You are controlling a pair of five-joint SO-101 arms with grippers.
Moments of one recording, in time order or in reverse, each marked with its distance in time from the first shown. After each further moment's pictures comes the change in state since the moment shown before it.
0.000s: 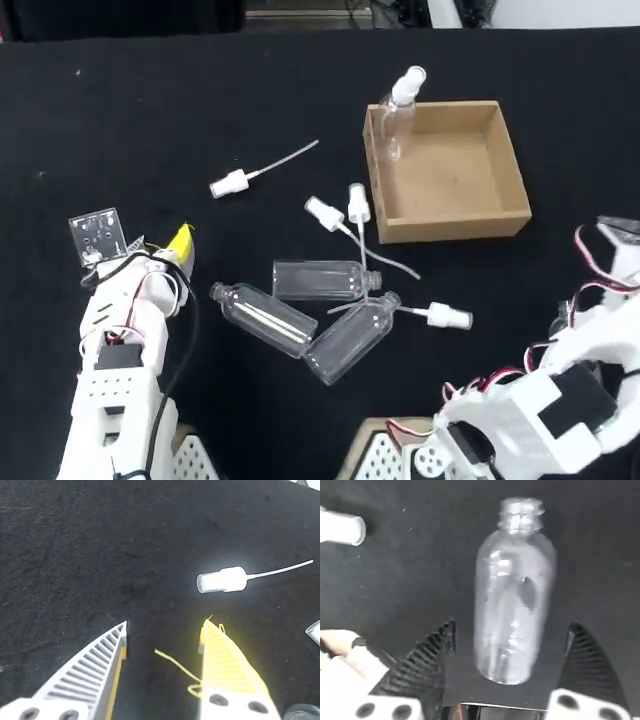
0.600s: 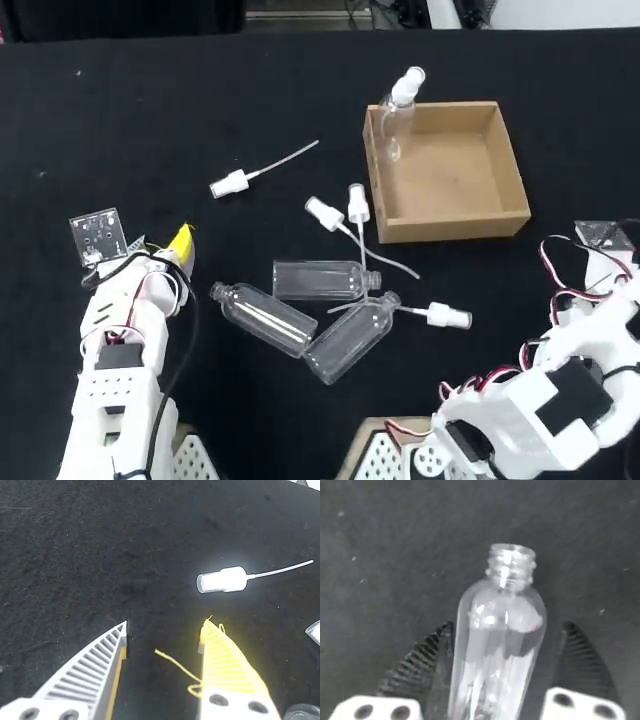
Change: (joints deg) left arm 0.0 0.0 0.0 0.0 0.0; right arm -1.7 0.0 12.6 -26.2 -0.2
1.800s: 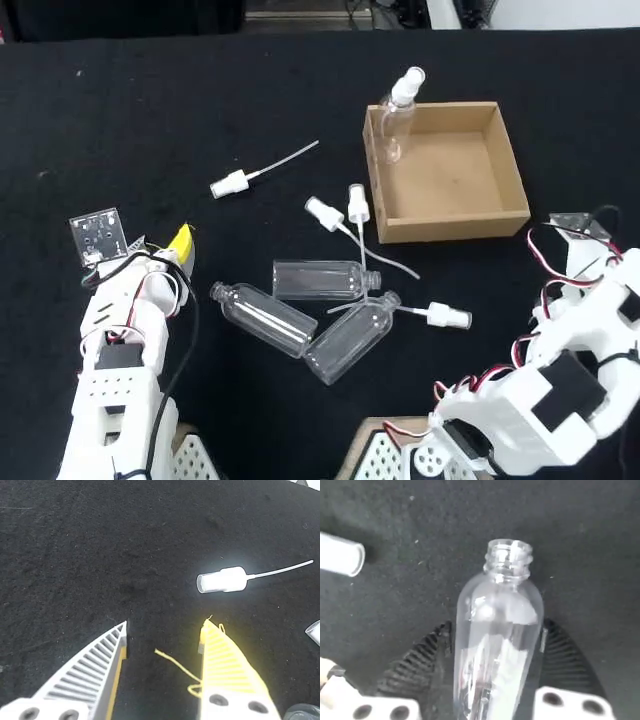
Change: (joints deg) left arm 0.0 0.0 0.0 0.0 0.0; right arm -4.4 0.0 -2.5 12.7 0.7
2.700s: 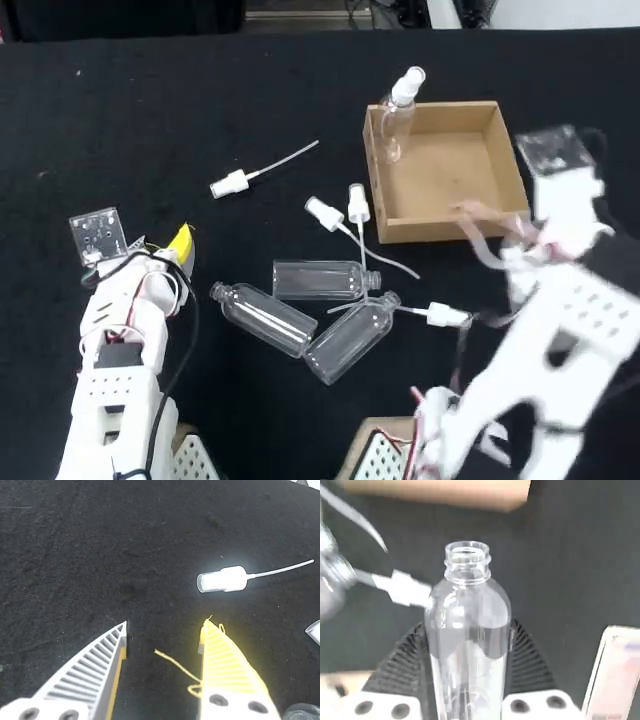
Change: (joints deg) left arm 0.0 0.0 -0.4 0.5 0.0; right arm -22.9 -38.1 -10.5 19.9 -20.6
